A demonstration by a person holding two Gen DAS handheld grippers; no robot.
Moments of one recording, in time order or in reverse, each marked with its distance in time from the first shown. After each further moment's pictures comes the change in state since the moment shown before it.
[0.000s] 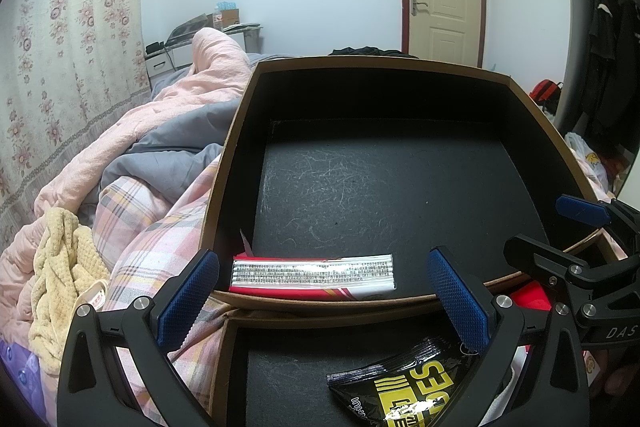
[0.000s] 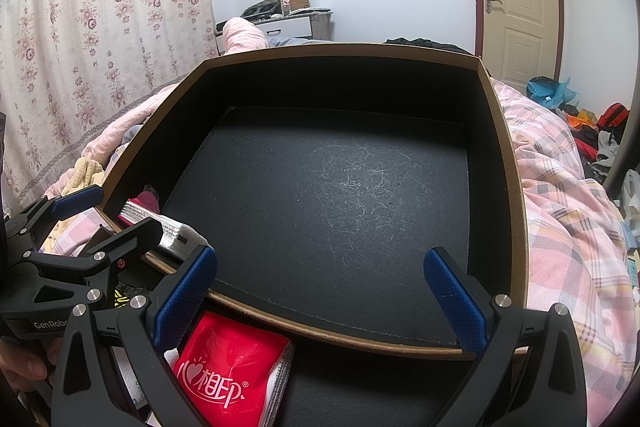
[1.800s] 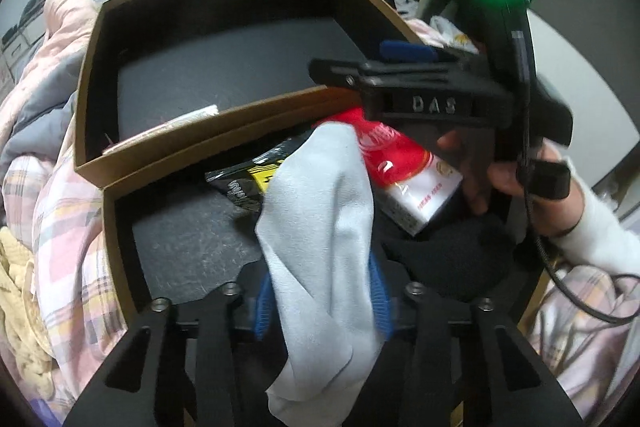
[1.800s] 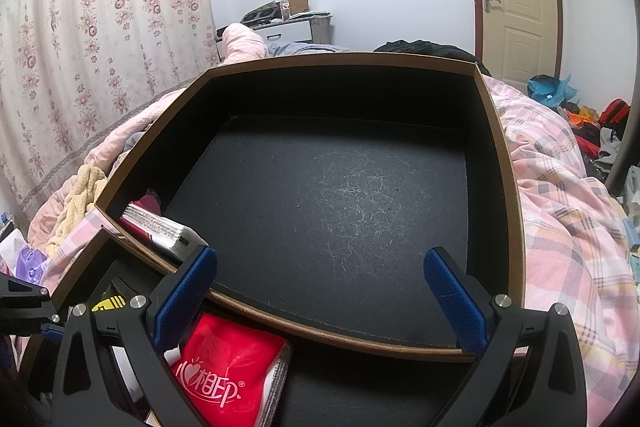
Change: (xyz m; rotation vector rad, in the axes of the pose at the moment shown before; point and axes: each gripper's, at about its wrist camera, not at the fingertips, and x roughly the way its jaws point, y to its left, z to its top) left arm -0.033 -0.019 -0.018 0.253 0.391 -0.479; right arm -0.002 -0.002 0.001 0.017 -0.013 0.013
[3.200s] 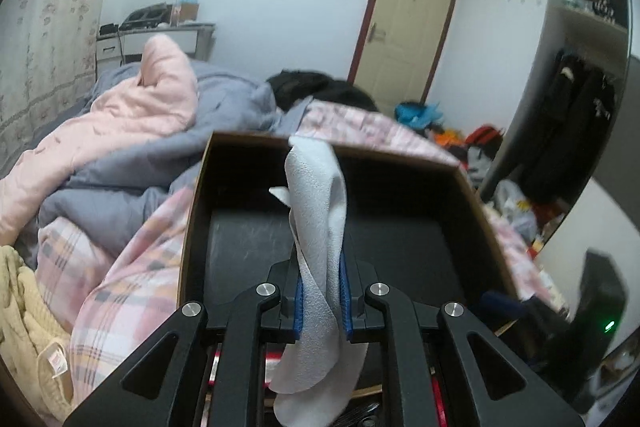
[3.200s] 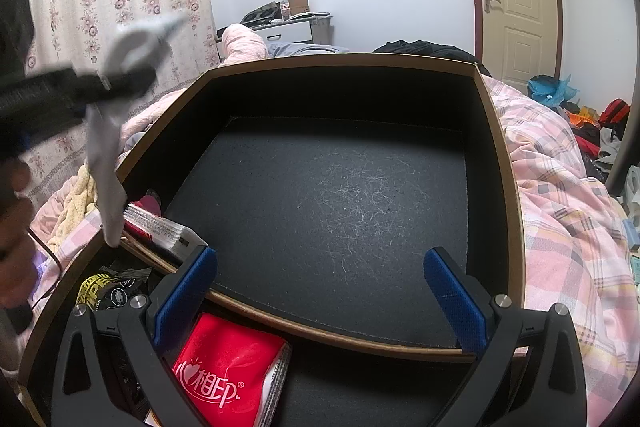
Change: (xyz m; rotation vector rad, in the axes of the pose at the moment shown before) left arm -0.022 0.083 0.094 -0.286 -0.461 0.172; right arm 0.000 0.000 0.000 0.000 -0.001 0.000
